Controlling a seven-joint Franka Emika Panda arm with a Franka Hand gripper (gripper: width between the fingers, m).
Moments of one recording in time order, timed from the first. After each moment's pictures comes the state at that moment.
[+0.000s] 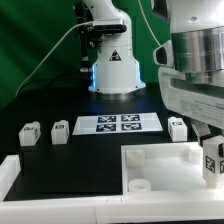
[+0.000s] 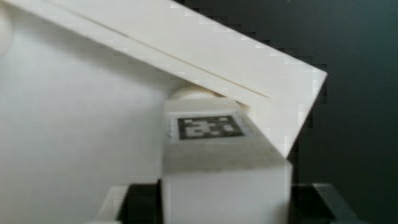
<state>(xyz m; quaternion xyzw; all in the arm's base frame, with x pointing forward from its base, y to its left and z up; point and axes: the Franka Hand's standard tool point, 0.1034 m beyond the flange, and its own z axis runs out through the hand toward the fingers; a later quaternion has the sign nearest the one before) 0.636 0.113 0.079 -0.82 0.57 0.01 0.07</state>
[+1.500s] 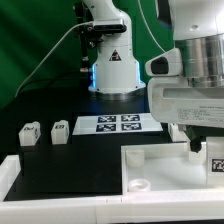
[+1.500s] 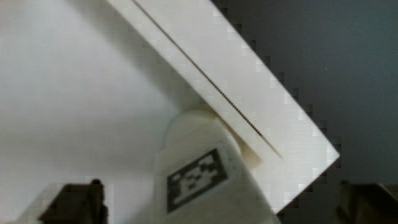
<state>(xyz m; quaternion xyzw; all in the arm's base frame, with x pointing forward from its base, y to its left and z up) 0.623 0.118 0.069 -0.95 0.30 -0.02 0.06</state>
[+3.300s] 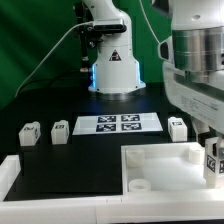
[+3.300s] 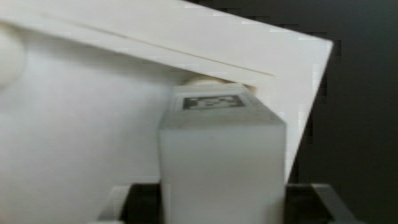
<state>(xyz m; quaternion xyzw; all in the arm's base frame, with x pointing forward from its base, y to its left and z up) 0.633 0.108 0.080 -0.72 0.69 0.02 0.05</state>
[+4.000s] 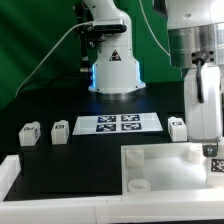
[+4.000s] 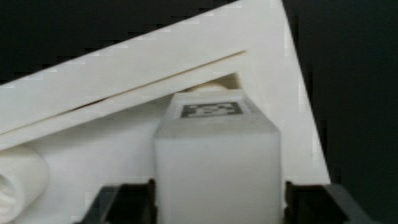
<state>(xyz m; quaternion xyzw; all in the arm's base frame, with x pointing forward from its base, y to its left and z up) 0.627 0.109 0.080 -0.58 0.81 0.01 0.06</state>
